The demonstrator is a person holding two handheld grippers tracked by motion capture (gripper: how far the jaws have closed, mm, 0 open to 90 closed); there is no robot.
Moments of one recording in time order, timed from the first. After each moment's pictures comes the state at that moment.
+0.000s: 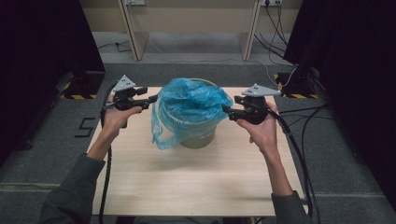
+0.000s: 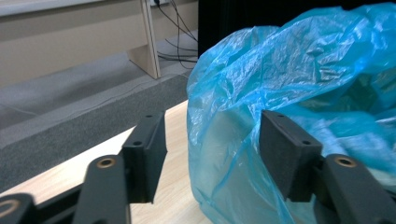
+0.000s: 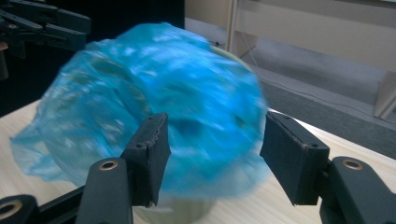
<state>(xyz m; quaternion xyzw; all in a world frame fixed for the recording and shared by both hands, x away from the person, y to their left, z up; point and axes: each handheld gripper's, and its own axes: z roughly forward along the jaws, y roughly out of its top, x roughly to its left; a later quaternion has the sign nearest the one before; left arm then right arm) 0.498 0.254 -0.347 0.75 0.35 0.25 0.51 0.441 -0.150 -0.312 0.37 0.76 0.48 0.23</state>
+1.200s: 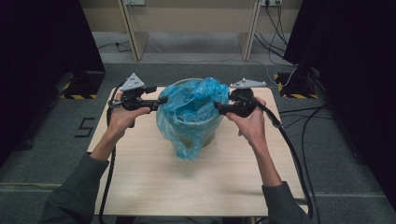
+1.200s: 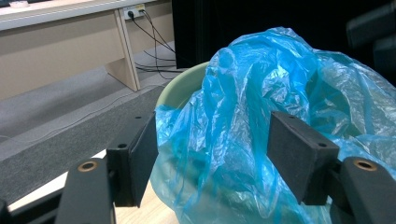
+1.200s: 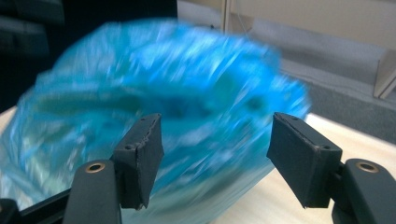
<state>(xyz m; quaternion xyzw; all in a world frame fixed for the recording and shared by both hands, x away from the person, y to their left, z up) 0.487 0.223 -0.329 0.76 0.31 0.23 0.52 0.463 -0.124 -0.313 0.41 0.77 0.44 0.22</state>
